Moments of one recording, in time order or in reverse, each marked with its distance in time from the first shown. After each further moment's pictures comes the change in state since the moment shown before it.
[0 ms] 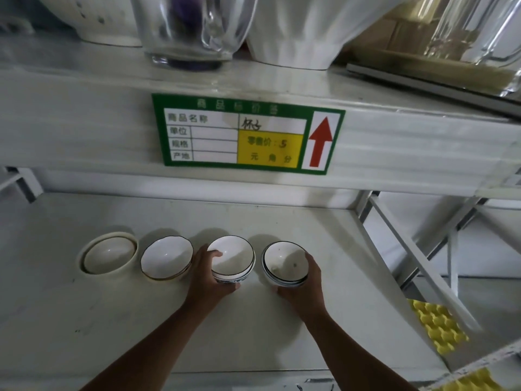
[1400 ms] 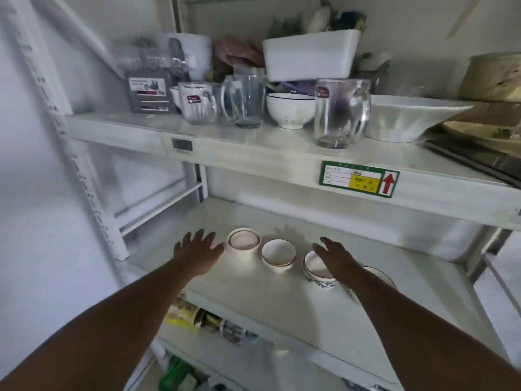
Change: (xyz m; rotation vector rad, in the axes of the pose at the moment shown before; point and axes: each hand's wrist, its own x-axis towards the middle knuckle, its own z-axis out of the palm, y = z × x) left_hand -0.098 0.115 -0.274 0.982 -0.038 -0.685; right_hand -0.029 -0.207 0.025 -0.580 -0.630 -0.158
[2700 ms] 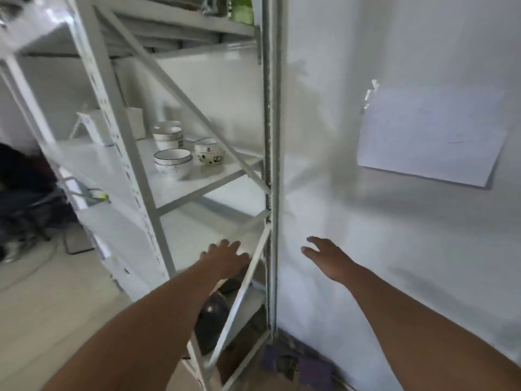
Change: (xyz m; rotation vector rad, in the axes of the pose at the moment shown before) left_hand -0.412 -0.306 -0.031 -0.246 0.118 -1.592; right_hand -0.262 -0.508 0.335 -0.186 -1.115 -1.489
